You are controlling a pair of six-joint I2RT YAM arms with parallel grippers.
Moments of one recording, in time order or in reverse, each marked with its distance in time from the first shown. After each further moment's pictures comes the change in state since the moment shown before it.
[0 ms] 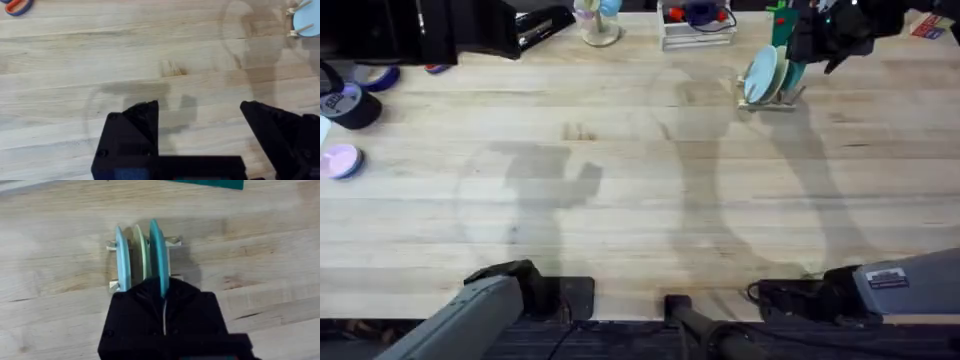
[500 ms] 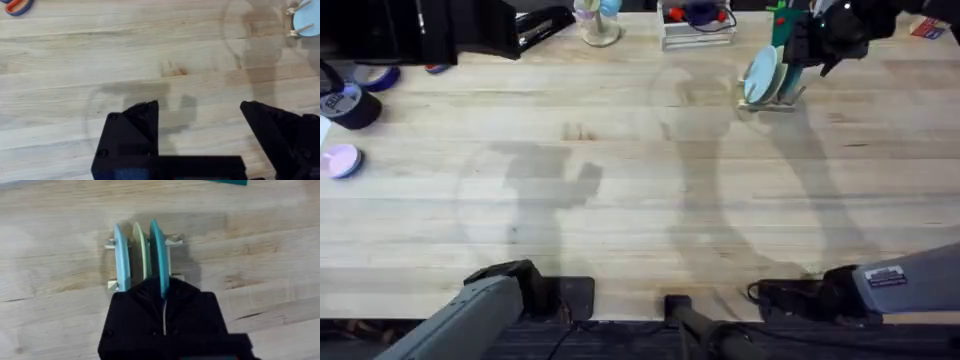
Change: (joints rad) left arm 0.000 0.000 0.000 0.000 0.000 0.000; right arm 0.000 0.026 0.000 0.000 0.000 0.000
